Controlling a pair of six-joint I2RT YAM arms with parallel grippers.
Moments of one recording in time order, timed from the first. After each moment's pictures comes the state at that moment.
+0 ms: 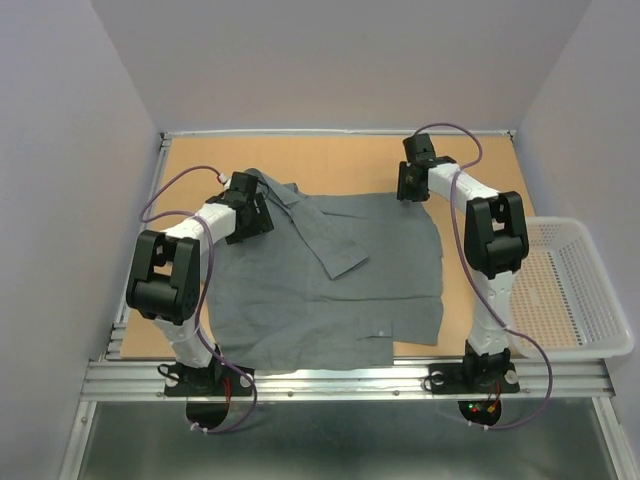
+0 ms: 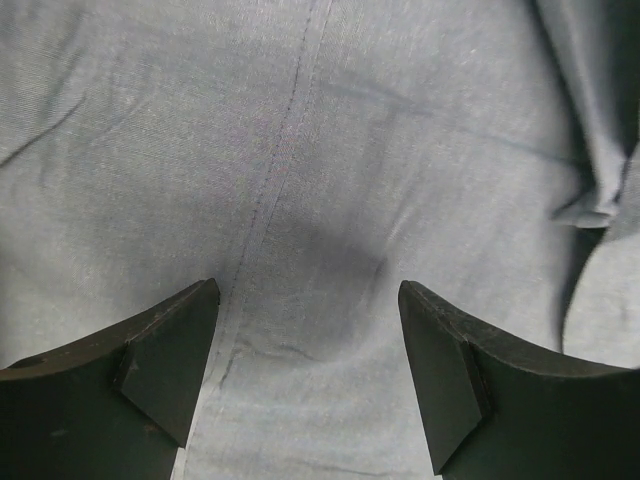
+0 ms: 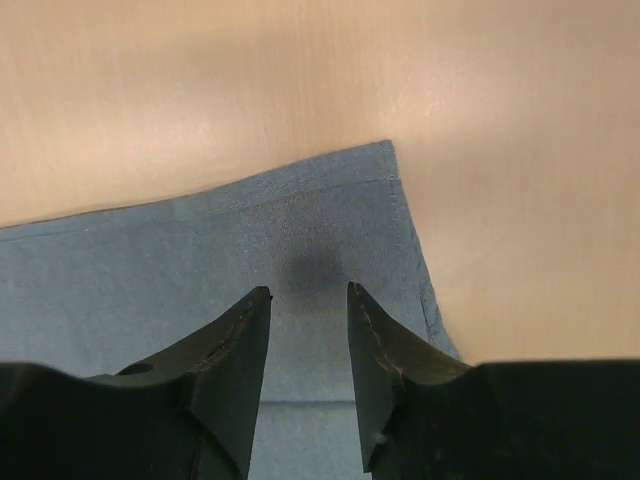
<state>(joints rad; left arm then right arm) -0.25 1.70 1.07 -0.40 -0.18 -0.53 0.22 2.11 1.65 -0.52 0.19 0.29</state>
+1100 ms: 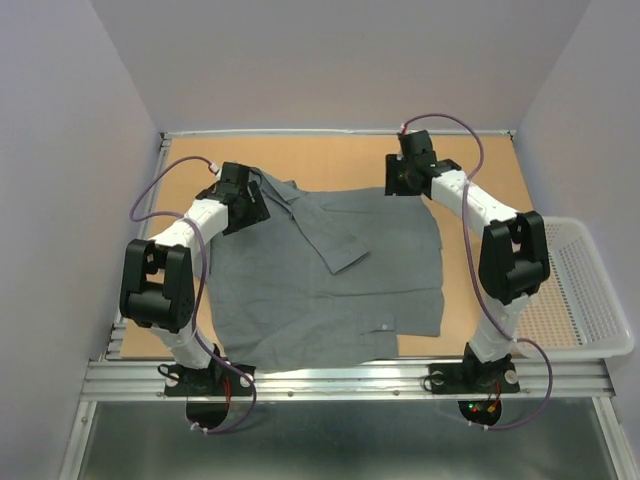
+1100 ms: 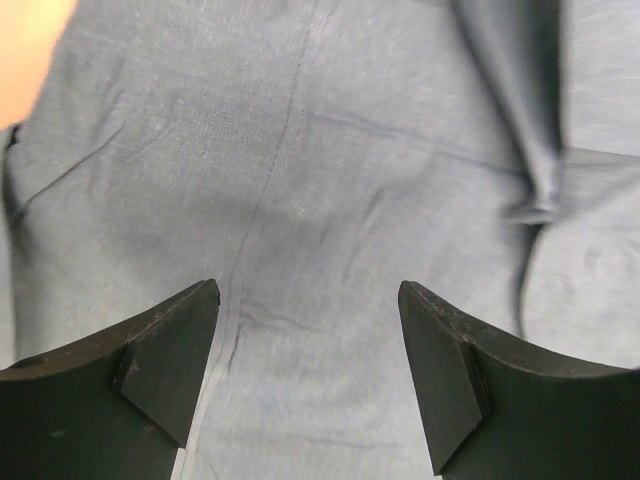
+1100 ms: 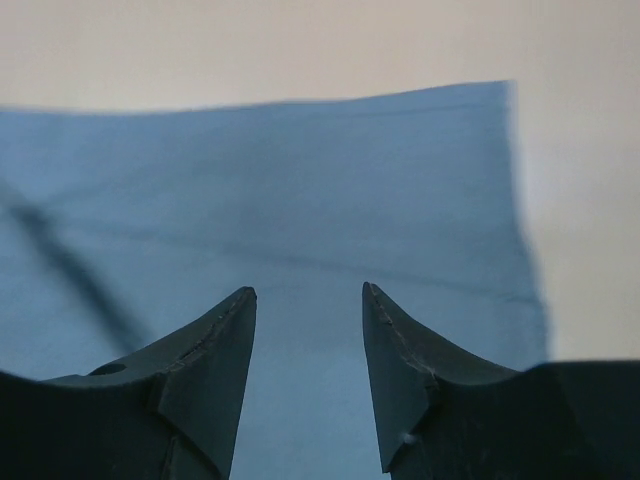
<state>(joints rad) -0.22 1.67 1.13 -0.44 -0.15 -0.54 0.29 1.92 1.53 -0.45 0.09 0.26</state>
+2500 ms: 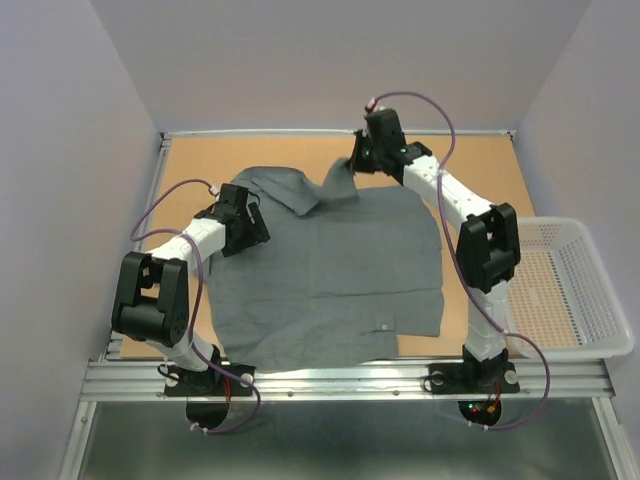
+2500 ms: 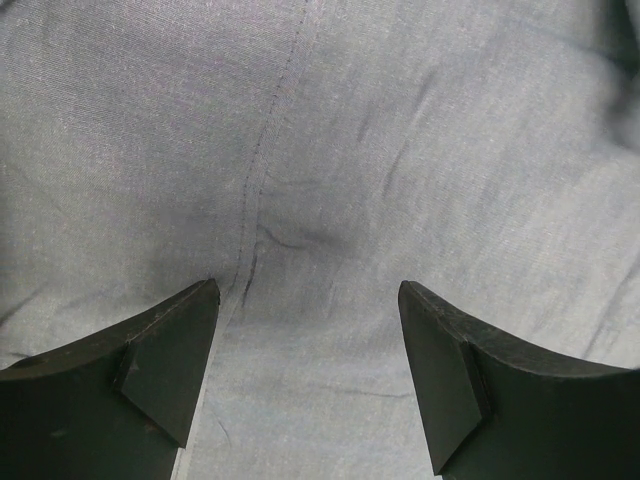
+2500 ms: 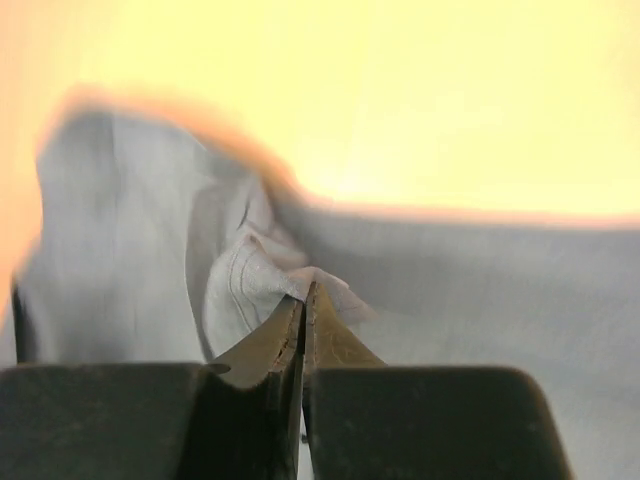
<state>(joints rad) -0.22 1.56 0.92 -0.39 -0.09 -0.56 0.46 2.01 1.77 -0.43 -0.02 0.46</state>
